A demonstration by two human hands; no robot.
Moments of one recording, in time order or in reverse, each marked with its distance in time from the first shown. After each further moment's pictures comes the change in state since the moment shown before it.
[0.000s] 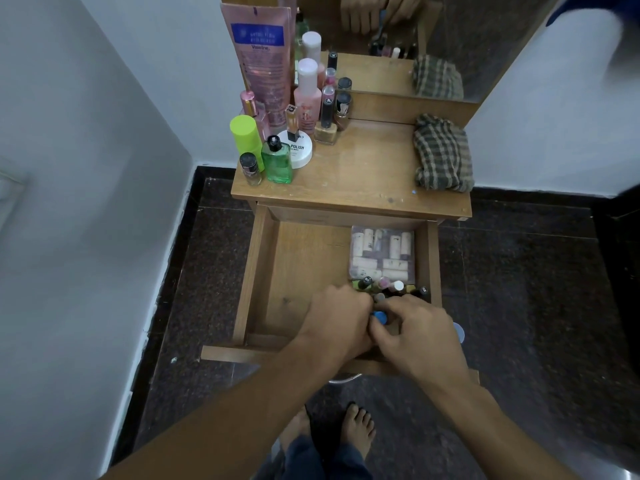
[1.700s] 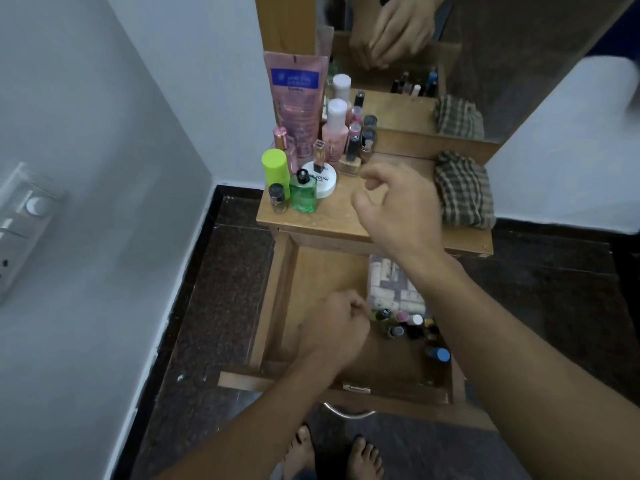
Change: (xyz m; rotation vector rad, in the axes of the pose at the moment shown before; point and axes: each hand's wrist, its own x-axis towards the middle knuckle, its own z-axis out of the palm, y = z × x) left_hand -0.002 -0.033 -0.016 -0.893 0.072 -0.433; right_hand 0.162 -0.106 -0.057 0.167 0.285 -0.163
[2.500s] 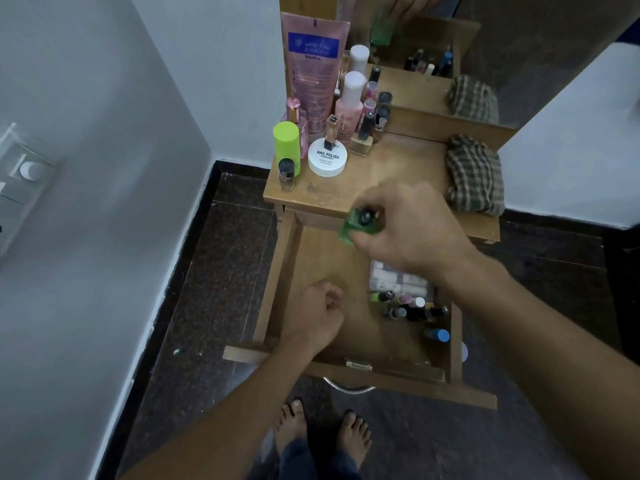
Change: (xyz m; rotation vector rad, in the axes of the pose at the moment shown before) left_hand 0.006 -0.049 -0.002 -0.075 0.004 -0.095; right_hand -0.029 -0.009 -0.021 -0.229 -0.408 -0.214
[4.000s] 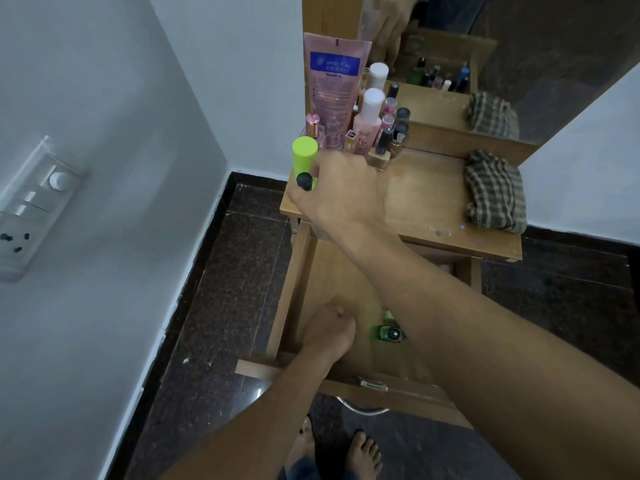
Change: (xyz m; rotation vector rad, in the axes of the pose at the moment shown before) left_hand 0.011 0.000 0.009 -0.166 -0.075 -0.317; right_hand 0.085 -0.072 0.046 0.052 0.197 0.185
